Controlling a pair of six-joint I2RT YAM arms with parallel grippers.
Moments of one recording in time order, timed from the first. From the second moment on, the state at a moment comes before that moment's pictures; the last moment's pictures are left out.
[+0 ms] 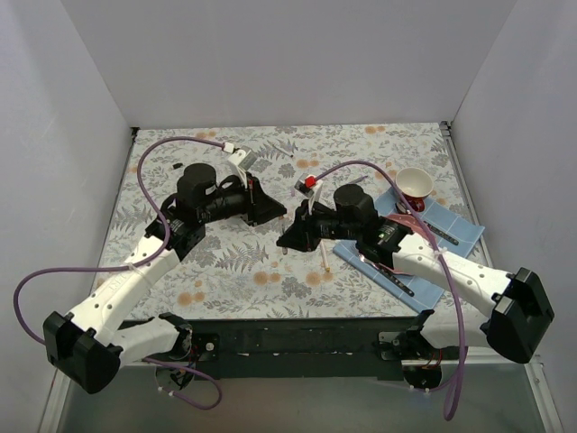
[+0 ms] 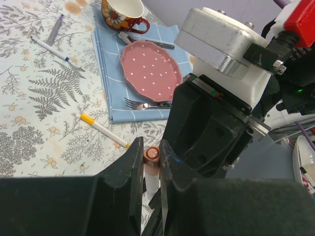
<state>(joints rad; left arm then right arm) -0.55 1.10 1.02 -0.19 0.59 -0.39 0.86 1.23 0.90 0.04 -0.48 0.36</state>
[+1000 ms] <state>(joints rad) -0.53 0.97 0.79 0.02 0.50 -0.50 0.88 1.35 1.12 -0.30 -0.42 0.18</state>
